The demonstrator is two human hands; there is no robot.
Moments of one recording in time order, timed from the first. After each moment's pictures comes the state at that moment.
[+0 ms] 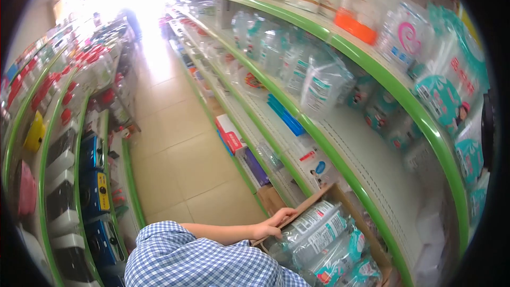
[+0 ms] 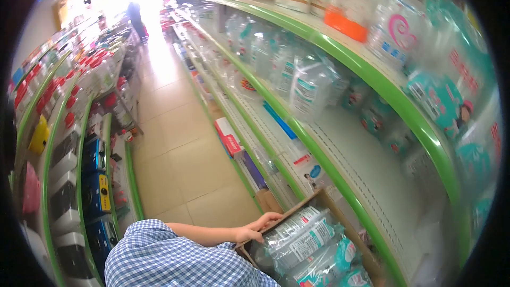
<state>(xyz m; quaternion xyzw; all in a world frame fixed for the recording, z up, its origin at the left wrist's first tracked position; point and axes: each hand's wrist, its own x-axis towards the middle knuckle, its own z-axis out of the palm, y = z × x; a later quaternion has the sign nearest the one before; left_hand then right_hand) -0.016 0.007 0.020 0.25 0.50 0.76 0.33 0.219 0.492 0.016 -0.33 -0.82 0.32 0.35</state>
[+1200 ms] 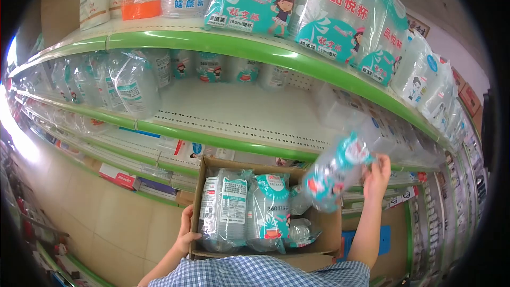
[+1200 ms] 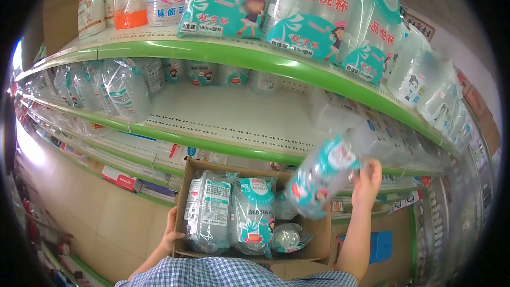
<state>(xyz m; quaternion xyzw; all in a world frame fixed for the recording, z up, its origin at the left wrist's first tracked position) -0.017 0.007 0.036 0.20 0.51 0.76 0.36 0.197 0.399 0.216 -0.23 -0.59 0.54 0.55</state>
